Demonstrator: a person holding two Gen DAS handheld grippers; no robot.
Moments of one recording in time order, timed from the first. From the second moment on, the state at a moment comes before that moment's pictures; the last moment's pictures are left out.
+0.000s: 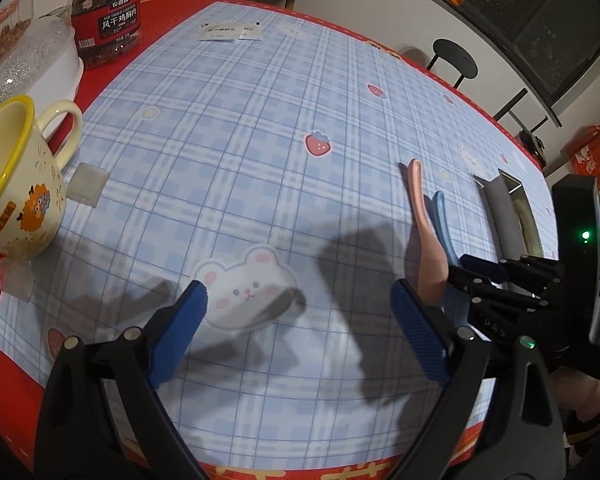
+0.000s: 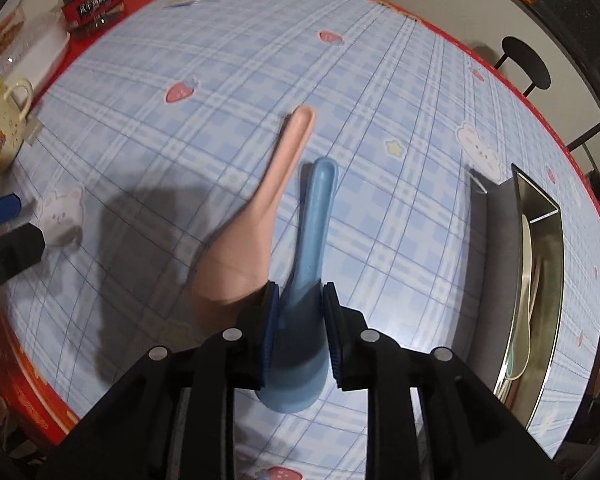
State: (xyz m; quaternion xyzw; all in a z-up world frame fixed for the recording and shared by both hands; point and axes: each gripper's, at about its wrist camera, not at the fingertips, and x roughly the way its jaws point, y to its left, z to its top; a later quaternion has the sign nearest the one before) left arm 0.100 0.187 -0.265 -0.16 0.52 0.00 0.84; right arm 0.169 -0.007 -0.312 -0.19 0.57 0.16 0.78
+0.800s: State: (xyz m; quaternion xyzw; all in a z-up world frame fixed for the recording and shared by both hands) left arm 0.155 0.106 -0.286 -0.15 0.55 -0.13 0.81; right arm 0.159 -0.114 -0.307 0.04 0.61 0.17 0.78
